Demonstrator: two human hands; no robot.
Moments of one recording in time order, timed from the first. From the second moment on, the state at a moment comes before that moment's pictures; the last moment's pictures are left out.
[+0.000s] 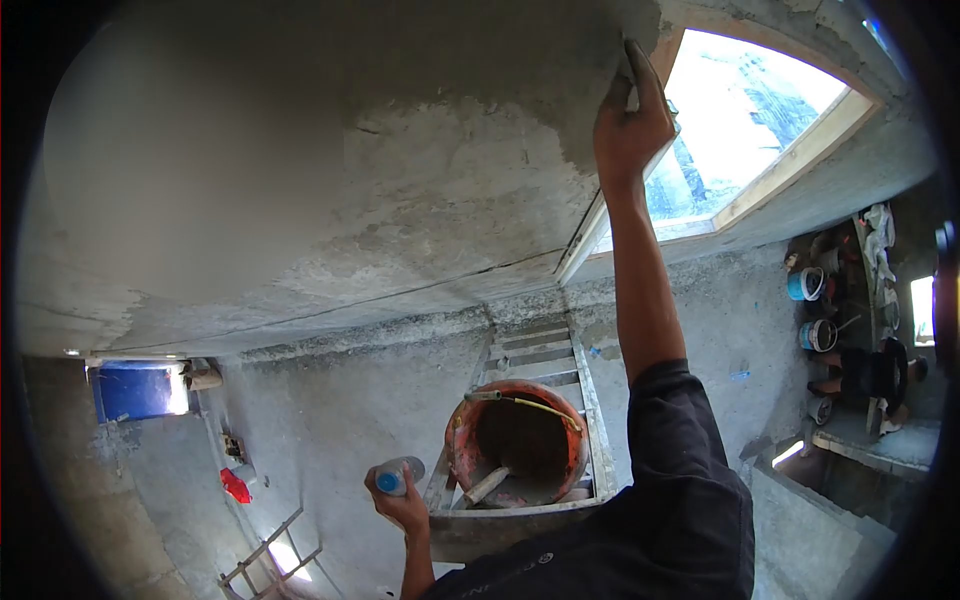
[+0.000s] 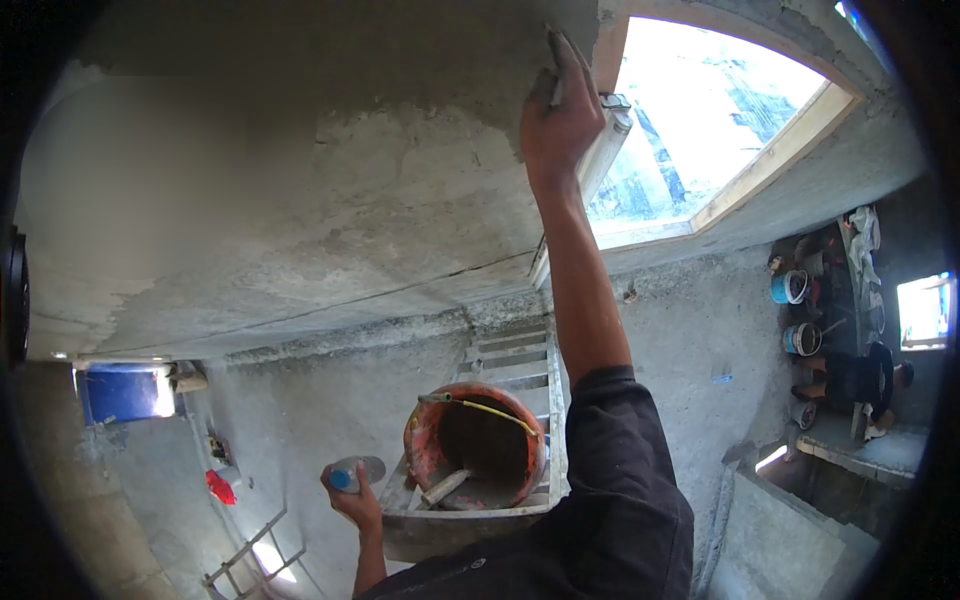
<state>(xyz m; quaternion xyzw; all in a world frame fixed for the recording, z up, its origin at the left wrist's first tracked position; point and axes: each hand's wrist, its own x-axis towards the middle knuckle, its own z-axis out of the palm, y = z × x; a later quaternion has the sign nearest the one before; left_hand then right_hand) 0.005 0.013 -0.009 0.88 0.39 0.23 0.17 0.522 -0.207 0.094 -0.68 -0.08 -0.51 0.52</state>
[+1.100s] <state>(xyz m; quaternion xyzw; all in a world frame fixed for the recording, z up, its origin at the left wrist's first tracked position) 0.012 0.009 -0.005 0.90 0.39 0.15 0.15 0.563 -0.221 0.063 -0.70 -0.25 -0.58 0.33</state>
